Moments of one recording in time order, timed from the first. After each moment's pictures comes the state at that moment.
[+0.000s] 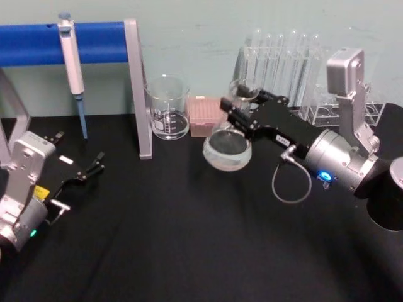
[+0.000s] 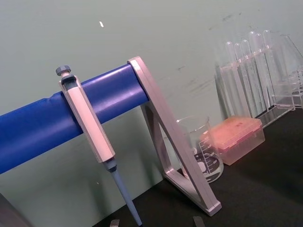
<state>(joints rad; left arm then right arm) -0.20 0.60 0.45 -1.41 -0.25 -0.12 0.03 0.33 0.38 -0.37 -1.54 0.44 0.05 0.46</state>
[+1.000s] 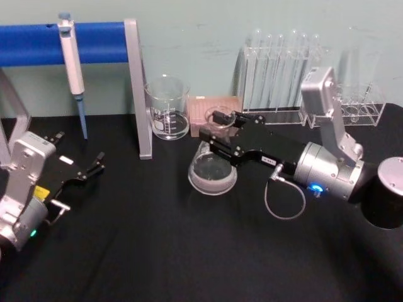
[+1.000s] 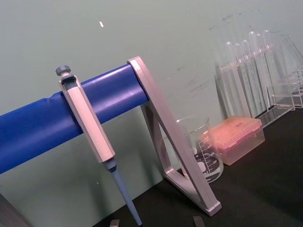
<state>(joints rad) -0.20 0.60 0.45 -1.41 -0.25 -0.12 0.03 0.40 0.45 -0.50 -1.47 0.46 0.00 0.59</state>
